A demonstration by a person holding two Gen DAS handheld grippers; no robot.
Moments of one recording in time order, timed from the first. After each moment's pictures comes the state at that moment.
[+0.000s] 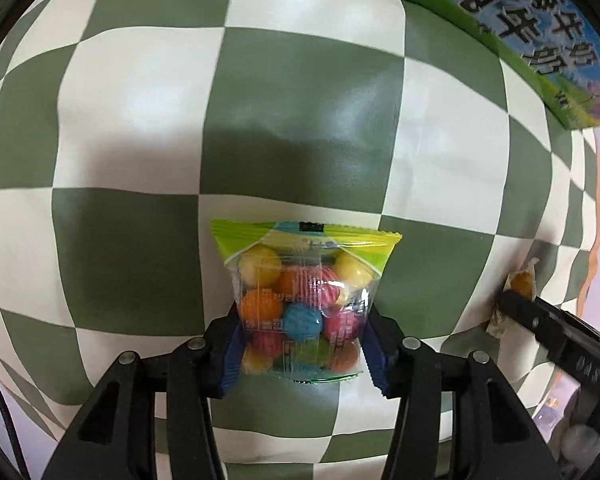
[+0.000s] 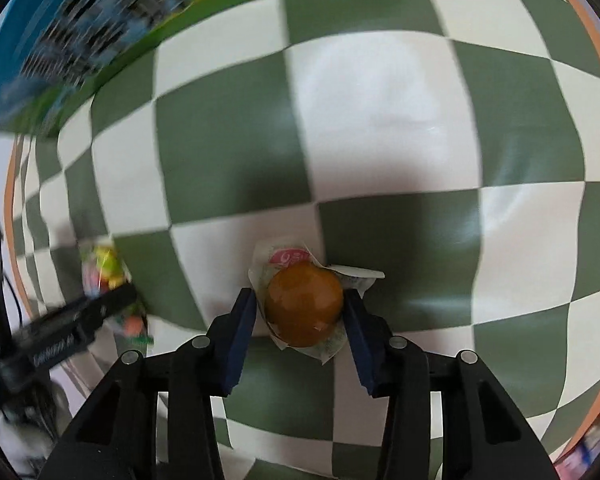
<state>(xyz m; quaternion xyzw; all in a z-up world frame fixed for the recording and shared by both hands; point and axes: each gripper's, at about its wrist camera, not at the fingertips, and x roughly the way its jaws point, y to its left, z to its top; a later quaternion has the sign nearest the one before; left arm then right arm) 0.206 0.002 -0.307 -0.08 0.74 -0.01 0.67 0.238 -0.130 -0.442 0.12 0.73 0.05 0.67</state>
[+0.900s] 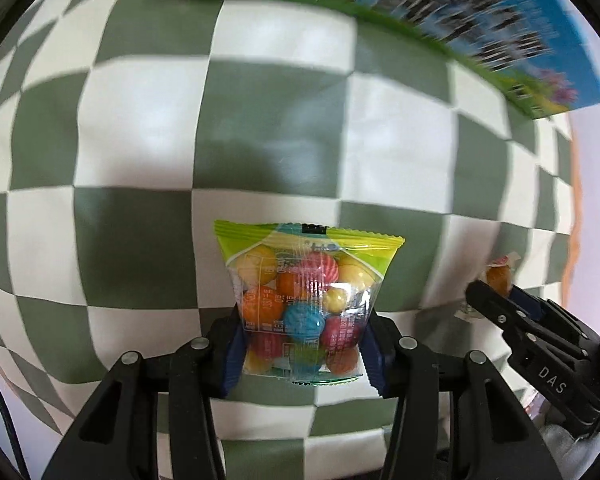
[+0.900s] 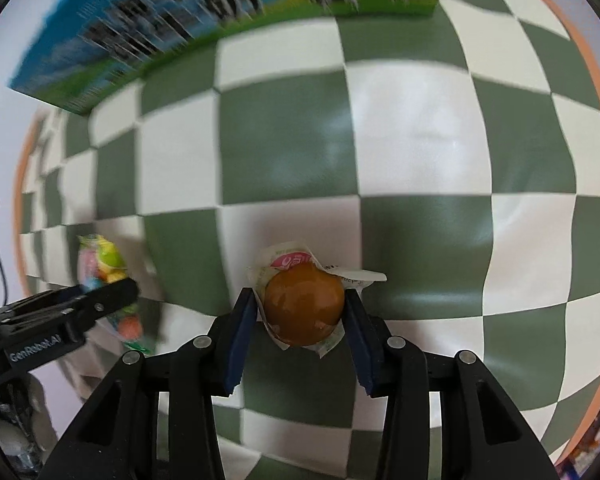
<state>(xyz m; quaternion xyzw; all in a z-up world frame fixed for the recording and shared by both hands) 0.223 0.001 -0.273 -0.08 0.73 -0.05 0.68 0.222 -0.104 -0.407 0.11 0.69 0.07 0.71</state>
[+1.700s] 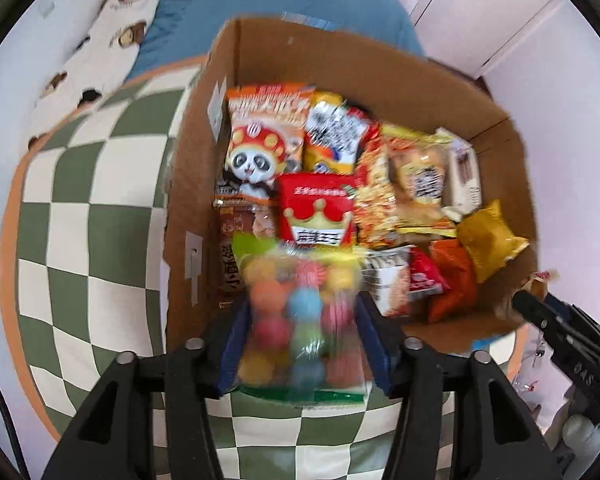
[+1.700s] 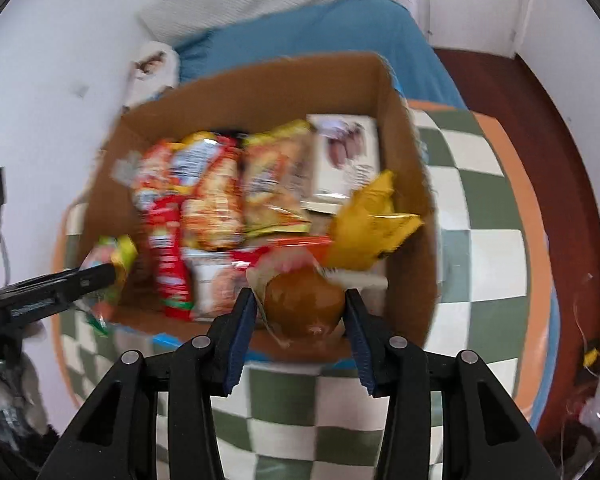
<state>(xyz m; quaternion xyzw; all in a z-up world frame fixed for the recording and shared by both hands) 0.425 0.022 -0.183 -0.08 0.67 -0.03 0.74 0.430 -0.143 -0.270 0.07 0.62 0.06 0.78</state>
